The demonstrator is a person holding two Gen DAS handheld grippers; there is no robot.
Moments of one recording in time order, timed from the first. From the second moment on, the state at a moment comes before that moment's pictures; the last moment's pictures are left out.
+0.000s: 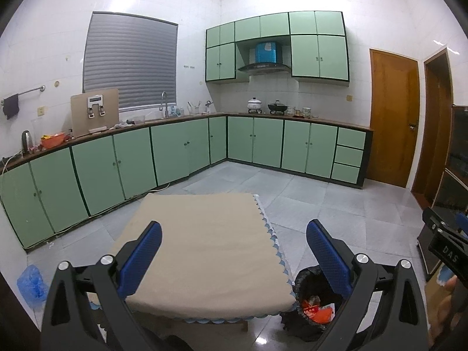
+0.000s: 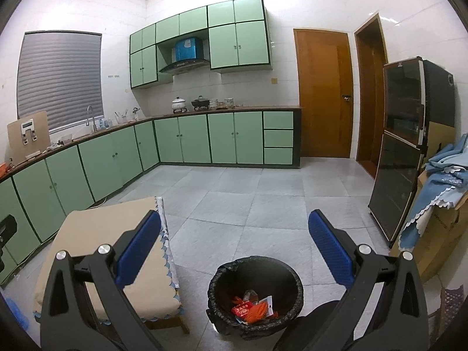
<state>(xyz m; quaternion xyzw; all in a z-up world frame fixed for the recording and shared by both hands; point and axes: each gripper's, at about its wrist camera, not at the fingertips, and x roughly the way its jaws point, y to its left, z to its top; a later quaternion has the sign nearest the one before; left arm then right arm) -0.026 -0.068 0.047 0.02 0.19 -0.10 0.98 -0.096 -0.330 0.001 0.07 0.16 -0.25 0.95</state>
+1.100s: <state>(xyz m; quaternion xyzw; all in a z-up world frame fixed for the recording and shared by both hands) -0.017 -0.067 0.038 0.03 0.21 -0.11 0.97 -0.098 -0.335 -0.005 0.06 0.17 -0.25 0.95</state>
